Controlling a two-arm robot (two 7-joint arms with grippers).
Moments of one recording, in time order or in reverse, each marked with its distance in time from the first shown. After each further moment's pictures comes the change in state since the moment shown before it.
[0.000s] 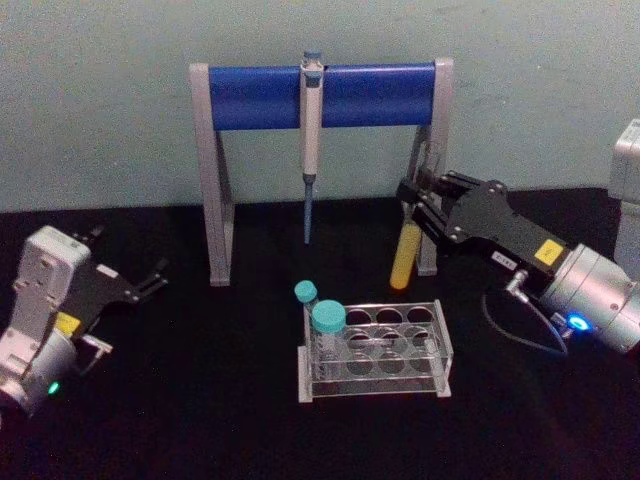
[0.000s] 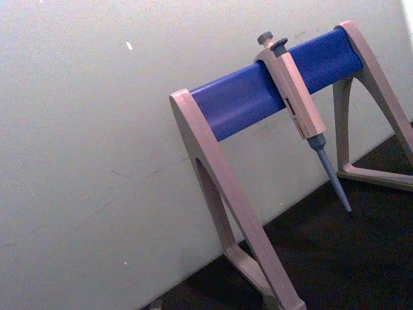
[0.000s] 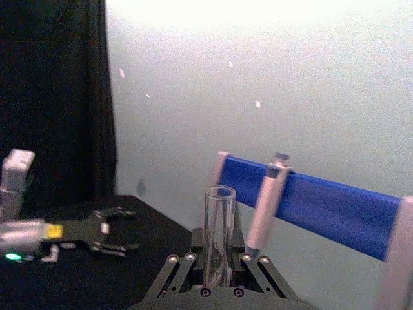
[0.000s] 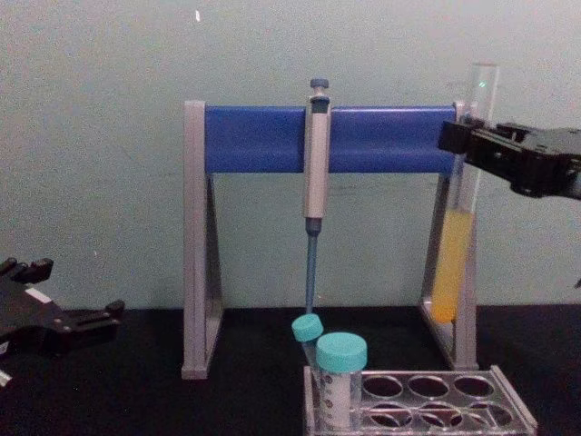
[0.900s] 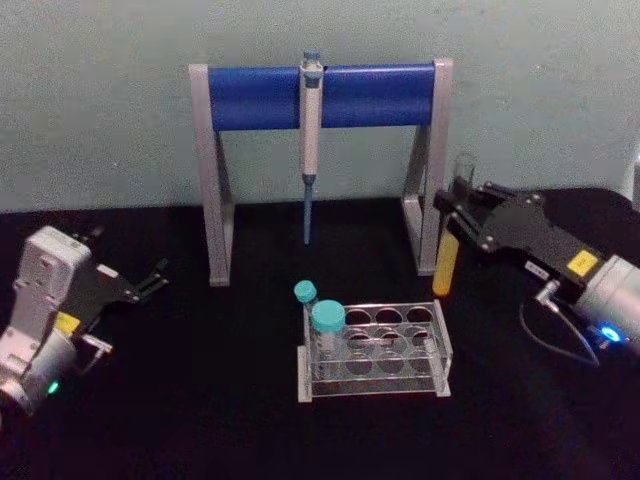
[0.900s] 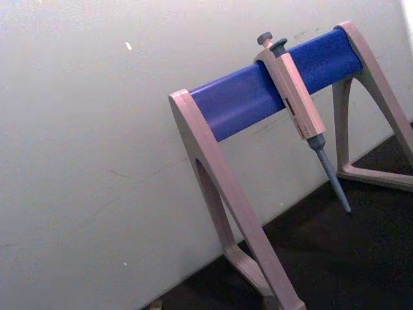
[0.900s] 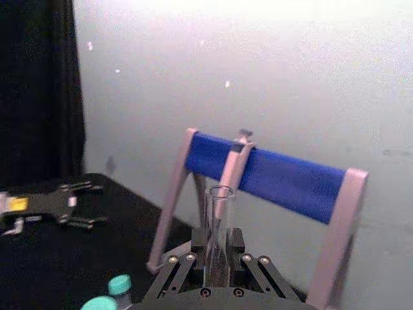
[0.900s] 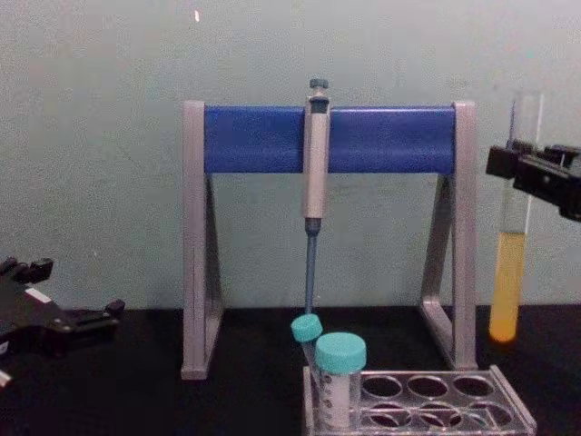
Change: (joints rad) left arm 0.000 0.000 0.000 0.000 0.000 0.000 0.000; right arm -0.060 0.076 0.025 -0.048 -0.023 0.010 -0.080
